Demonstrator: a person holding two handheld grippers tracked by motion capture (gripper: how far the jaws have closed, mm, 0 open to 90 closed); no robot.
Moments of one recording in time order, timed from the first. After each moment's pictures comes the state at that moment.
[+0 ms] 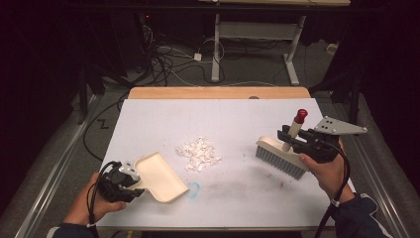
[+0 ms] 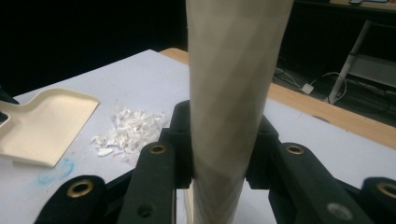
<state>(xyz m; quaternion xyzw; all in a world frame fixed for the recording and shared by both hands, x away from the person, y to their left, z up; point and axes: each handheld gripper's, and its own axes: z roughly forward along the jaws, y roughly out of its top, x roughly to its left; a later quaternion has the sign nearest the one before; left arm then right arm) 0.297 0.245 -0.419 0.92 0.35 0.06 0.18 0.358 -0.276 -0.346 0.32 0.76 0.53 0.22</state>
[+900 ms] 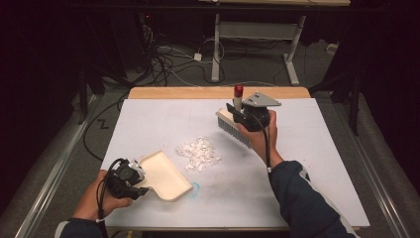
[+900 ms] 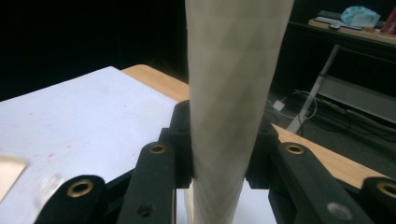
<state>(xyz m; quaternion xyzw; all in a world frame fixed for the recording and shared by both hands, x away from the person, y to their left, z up) 0.310 0.230 -0.422 0.92 0.35 0.04 0.15 0.454 -0.134 -0.369 0.33 0.74 0.50 0.29</state>
